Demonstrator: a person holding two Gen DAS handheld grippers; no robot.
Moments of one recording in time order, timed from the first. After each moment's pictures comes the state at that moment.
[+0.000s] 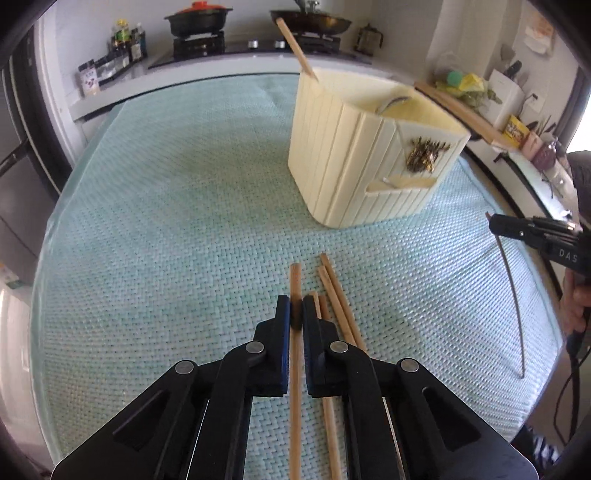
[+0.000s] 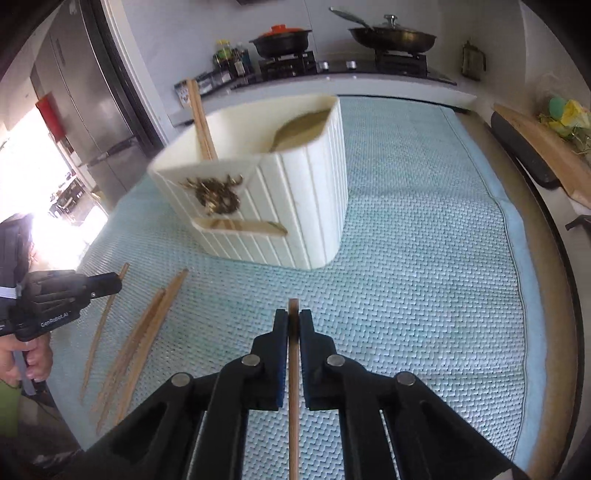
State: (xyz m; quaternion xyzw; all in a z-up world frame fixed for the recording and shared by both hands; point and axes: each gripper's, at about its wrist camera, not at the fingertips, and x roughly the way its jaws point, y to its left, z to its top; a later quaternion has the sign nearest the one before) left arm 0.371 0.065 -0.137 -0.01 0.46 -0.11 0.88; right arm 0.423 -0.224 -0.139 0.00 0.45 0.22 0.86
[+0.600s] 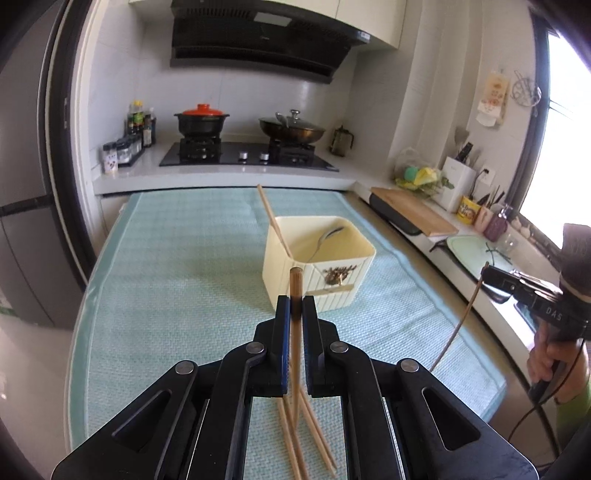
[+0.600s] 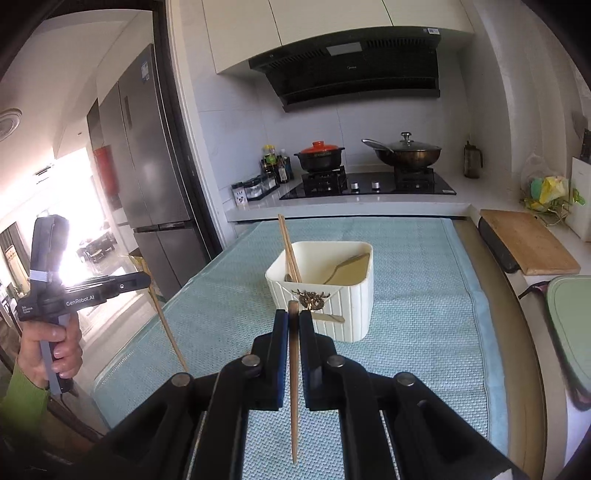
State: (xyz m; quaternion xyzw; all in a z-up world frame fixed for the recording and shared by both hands) left arm 0.293 0.070 -0.020 -0.05 0.30 -0.14 0.94; right arm 0.300 -0.240 -0.018 0.02 0.27 0.26 0.93
